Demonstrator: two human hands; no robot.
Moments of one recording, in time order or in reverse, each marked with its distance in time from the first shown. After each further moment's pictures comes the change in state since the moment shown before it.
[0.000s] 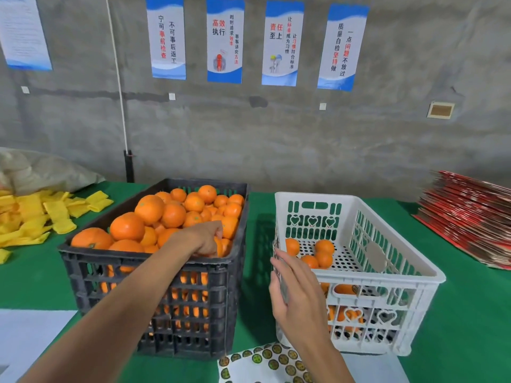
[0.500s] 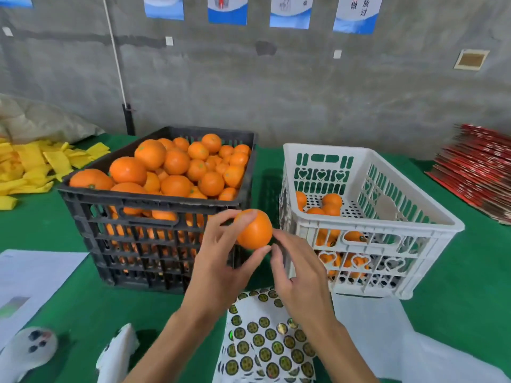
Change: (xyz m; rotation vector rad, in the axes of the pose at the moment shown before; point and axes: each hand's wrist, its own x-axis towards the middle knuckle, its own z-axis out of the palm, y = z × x) left_hand -0.108 0.008 0.157 -0.627 0.954 0.702; right_hand -0.039 -0.020 -0.003 0.299 0.008 -0.018
